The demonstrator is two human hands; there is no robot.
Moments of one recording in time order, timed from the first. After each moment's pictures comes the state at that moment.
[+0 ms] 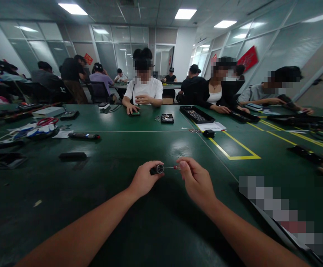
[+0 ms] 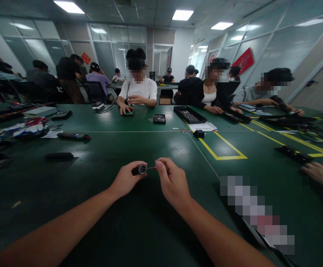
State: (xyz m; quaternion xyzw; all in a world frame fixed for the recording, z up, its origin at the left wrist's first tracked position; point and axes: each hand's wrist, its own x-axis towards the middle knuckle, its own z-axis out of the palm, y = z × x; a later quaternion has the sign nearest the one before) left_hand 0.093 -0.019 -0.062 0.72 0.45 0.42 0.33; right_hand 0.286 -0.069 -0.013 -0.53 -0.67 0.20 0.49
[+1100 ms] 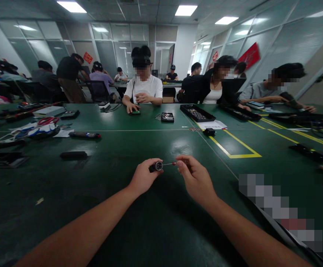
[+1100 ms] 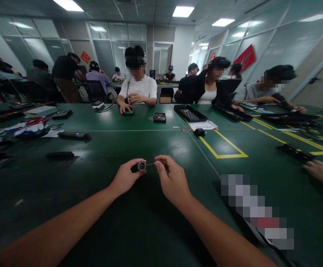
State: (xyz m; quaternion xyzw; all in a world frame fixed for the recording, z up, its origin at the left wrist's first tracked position) left_hand 0.093 -0.018 -0.060 0.71 0.47 0.41 0.32; right_hand 0.289 -0.064 -0.021 -0.50 -0.66 0.25 0.50
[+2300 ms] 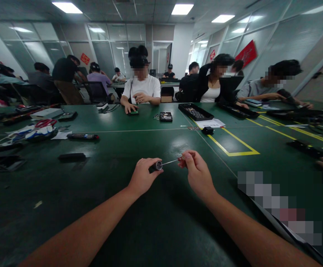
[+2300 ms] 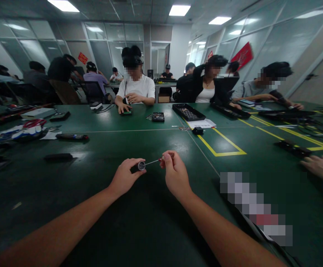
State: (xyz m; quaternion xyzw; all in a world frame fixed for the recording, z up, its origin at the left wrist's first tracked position) left_hand 0.093 -0.020 -0.052 0.78 0.47 0.37 0.20; right_hand 0.291 -0.047 -0.029 -0.49 -0.55 0.31 0.60
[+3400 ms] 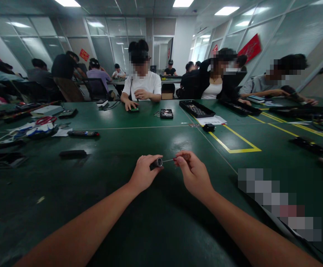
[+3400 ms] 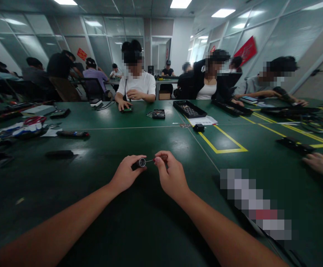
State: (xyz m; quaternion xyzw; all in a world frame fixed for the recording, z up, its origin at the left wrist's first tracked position) left_hand 0.092 -0.018 -0.059 0.79 0.46 0.36 0.19; right_hand 0.289 -0.059 -0.029 -0.48 -0.65 0.26 0.53
